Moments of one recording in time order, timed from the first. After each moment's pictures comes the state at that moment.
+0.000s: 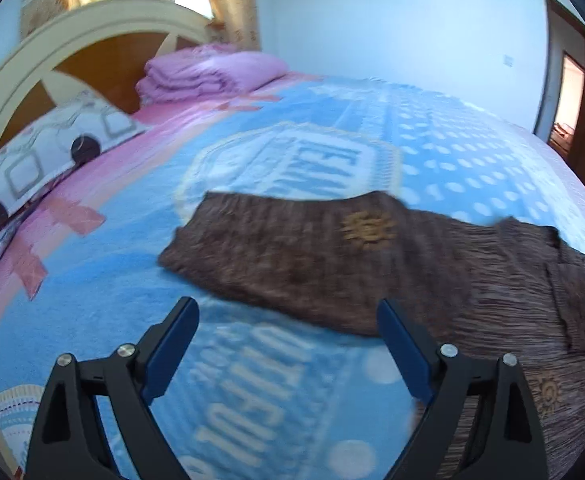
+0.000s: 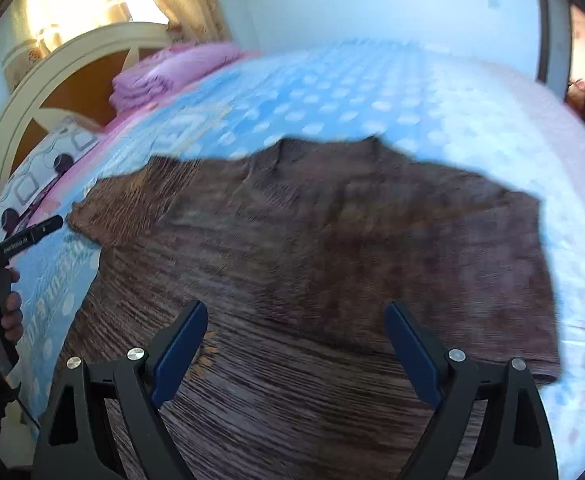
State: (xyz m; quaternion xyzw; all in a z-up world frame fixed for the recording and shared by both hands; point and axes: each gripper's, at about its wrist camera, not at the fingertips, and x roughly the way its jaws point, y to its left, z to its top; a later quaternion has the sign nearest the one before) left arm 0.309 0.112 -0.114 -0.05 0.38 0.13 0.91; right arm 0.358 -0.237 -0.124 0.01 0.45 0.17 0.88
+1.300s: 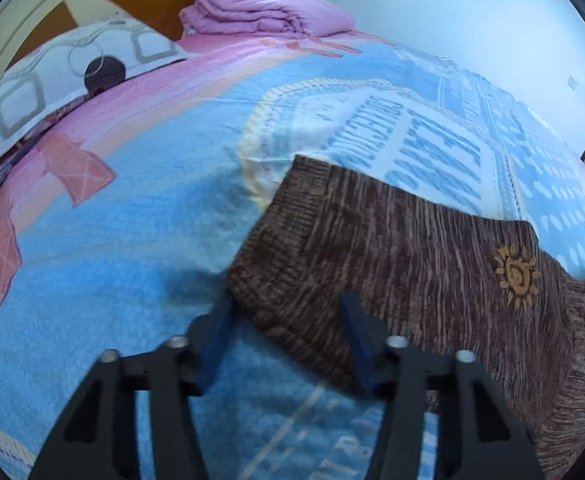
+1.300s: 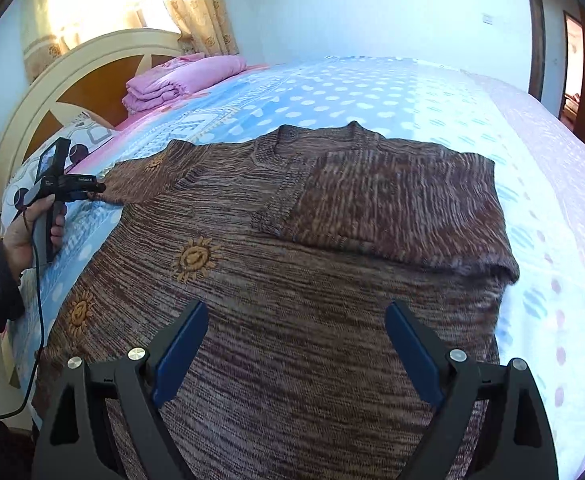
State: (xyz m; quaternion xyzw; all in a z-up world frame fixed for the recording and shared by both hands) left arm 0.372 0.206 -0.165 -0.11 0.44 0.19 0.87; right arm 0.267 -0.280 -0.117 0.00 0.40 0.15 0.90
